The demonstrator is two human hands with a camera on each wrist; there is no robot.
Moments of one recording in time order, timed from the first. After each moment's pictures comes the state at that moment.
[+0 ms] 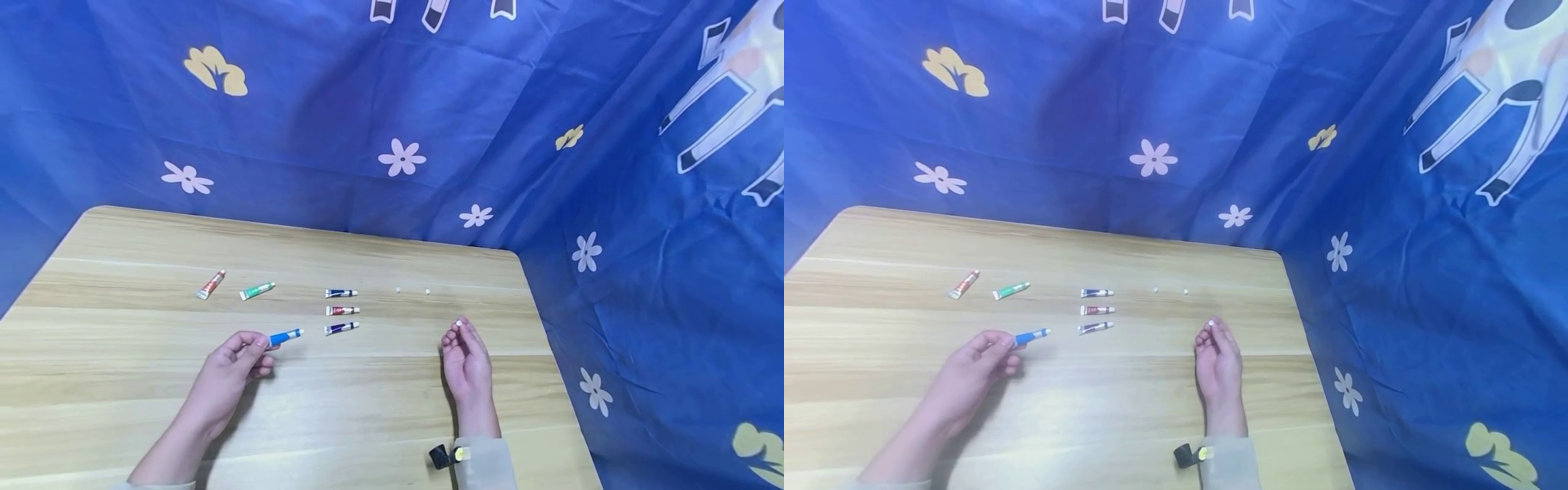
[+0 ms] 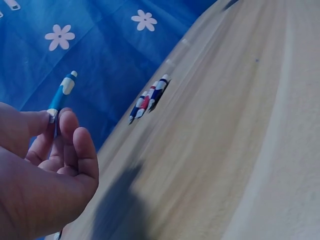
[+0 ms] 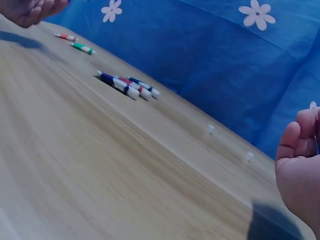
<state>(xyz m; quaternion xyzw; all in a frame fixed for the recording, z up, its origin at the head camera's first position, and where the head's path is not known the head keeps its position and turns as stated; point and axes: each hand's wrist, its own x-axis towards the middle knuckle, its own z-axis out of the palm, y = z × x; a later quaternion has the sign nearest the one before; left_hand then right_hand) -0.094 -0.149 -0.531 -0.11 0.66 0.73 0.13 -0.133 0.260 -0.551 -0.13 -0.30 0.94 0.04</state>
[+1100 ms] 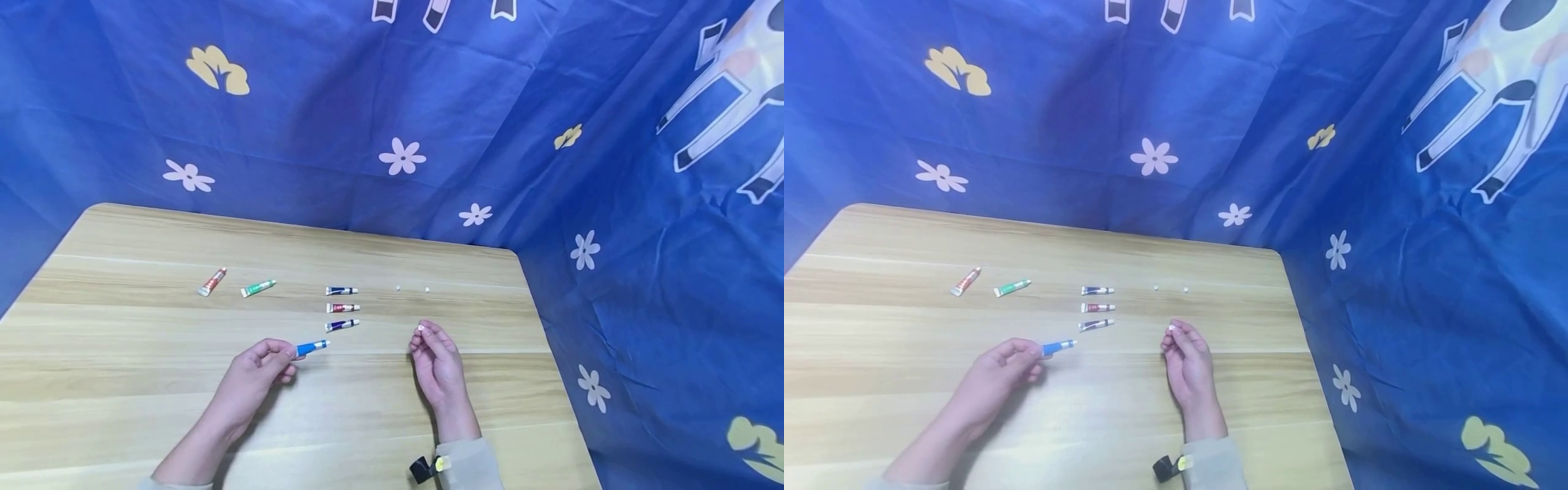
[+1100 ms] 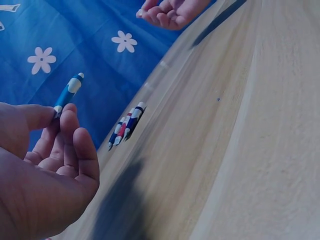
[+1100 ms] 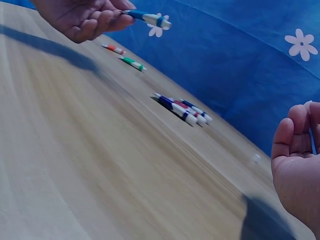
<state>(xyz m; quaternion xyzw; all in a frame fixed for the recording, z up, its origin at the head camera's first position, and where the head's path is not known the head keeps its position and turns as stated) -0.087 -0.119 -0.528 -0.10 0.67 0.71 0.16 -0.122 0.210 -0.553 -0.07 -0.40 0.91 -0.03</state>
